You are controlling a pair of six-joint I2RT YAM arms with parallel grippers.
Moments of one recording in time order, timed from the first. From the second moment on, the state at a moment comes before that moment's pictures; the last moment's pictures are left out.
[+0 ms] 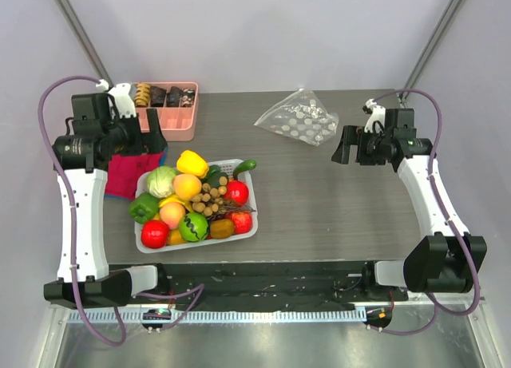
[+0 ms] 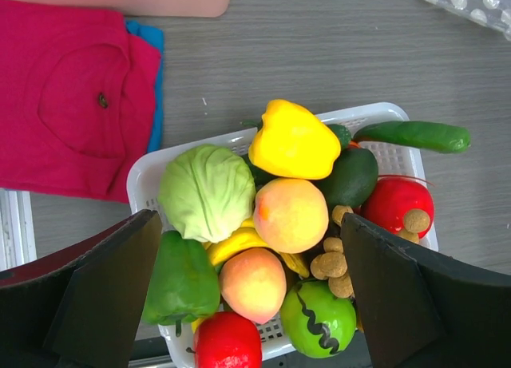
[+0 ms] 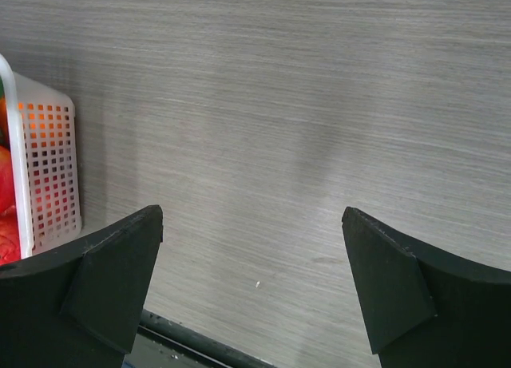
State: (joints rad) left arm 0.06 1.25 1.68 -1.14 0.21 -0.03; right arm -0.03 1.30 1.19 -0.73 -0.40 0.05
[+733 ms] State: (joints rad) left arm 0.06 1.20 1.54 -0.93 0.28 -0.04; right arm -0.01 1.76 1.45 -0.47 -0.36 0.26
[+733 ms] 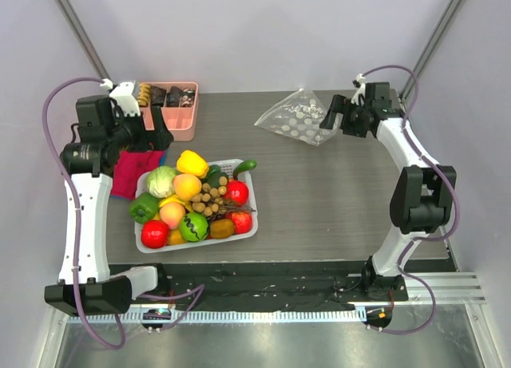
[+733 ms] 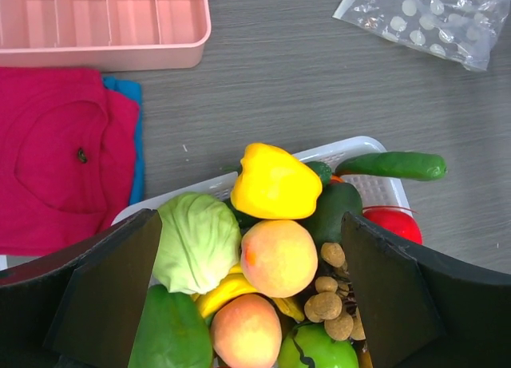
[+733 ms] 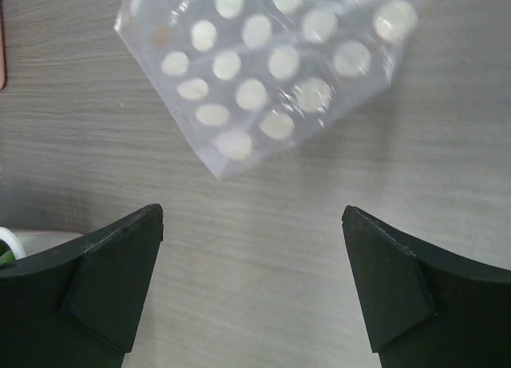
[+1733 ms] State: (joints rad) left arm 0.06 1.20 1.38 -0.83 0.33 -0.06; right arm 0.37 2.40 2.07 -0.48 0.01 0.06
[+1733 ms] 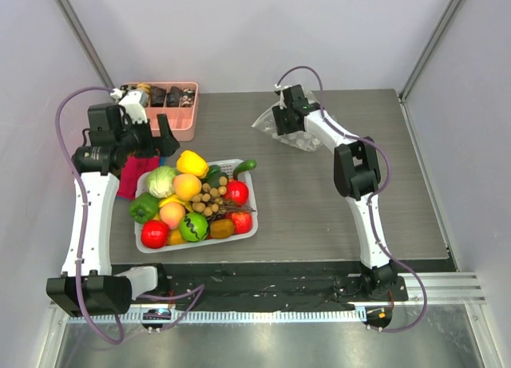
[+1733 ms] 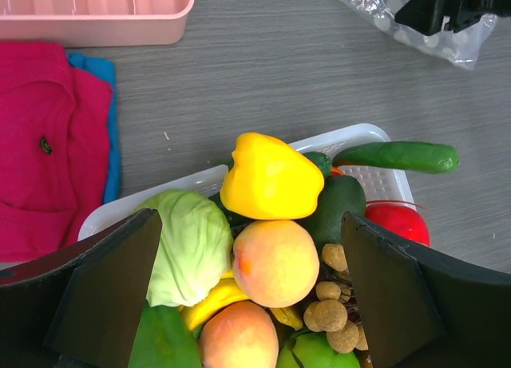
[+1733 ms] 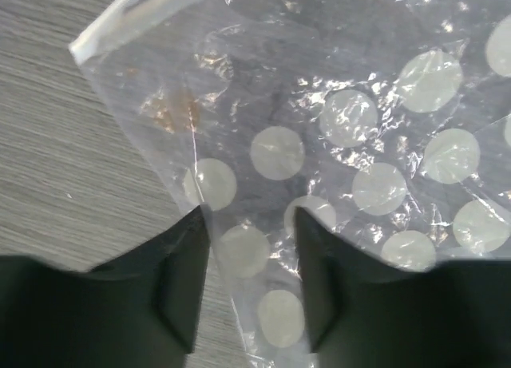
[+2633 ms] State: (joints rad) left arm 0.03 1.25 1.41 -0.34 0.68 -0.67; right arm 0.31 1.25 1.35 -0.28 -0.47 -0.24
